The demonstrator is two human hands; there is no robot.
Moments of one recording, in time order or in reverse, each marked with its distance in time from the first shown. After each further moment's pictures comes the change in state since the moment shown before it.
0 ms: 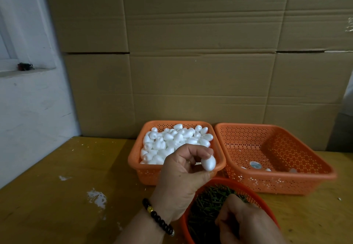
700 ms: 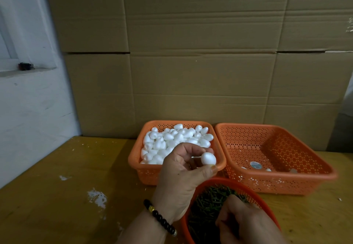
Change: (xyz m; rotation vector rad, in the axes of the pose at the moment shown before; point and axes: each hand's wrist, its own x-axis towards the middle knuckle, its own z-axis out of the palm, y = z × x) left_hand 0.001 -0.003 0.000 -0.117 0.057 -0.060; right_hand -0.001 0.007 0.006 0.027 0.043 -0.061
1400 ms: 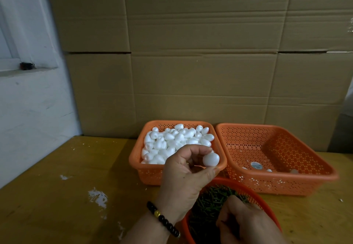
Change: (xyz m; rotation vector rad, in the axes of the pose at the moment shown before) left_hand -0.003 0.000 0.004 0.159 0.035 0.060; right_hand 0.001 -0.007 -0.003 -0.044 -0.056 0.054
